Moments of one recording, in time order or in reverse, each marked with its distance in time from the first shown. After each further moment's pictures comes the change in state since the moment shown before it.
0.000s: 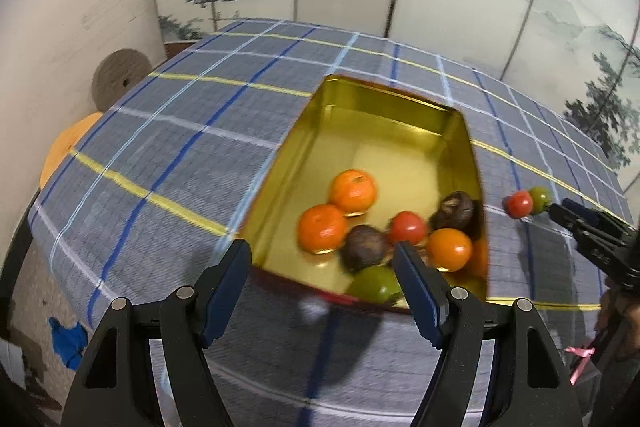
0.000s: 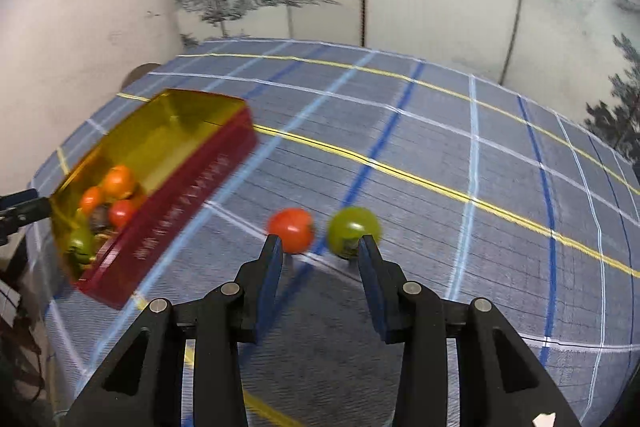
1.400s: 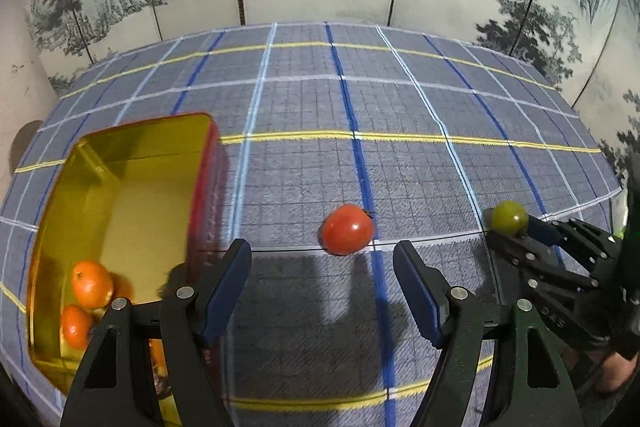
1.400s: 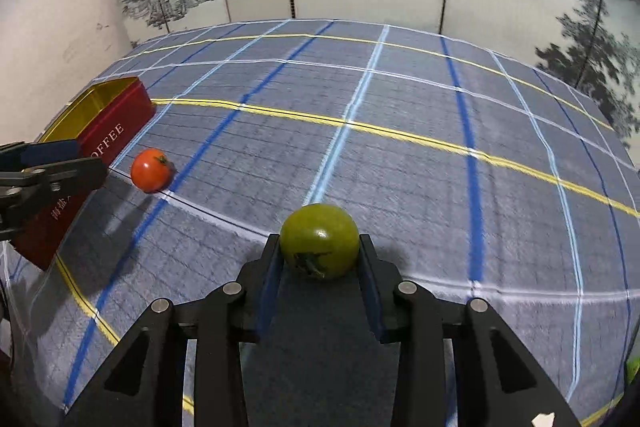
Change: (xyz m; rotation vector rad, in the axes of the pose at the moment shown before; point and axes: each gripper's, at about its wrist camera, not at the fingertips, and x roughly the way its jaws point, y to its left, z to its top) left arm 0.079 -0.202 0.029 0.305 0.085 -0.198; right arm -0.003 -0.087 -0.054 0.129 0.035 -0.107
